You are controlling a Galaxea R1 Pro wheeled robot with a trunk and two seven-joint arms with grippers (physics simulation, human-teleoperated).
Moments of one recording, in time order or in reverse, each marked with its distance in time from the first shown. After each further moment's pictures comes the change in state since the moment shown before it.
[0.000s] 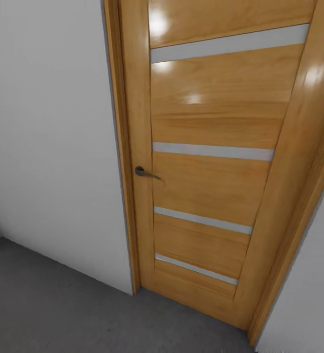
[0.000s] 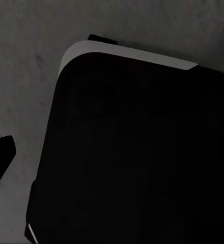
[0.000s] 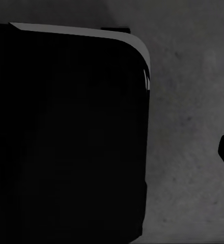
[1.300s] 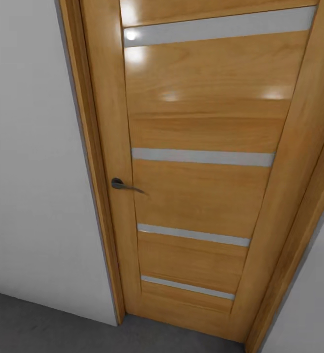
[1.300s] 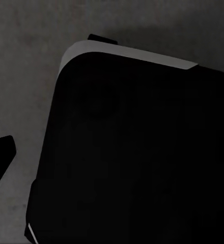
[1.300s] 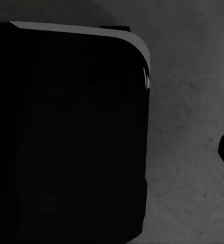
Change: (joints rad) left arm 0.000 0.000 0.000 0.000 0.000 0.001 0.000; right arm 0.000 0.000 0.001 0.000 -0.005 0.006 0.000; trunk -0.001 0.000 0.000
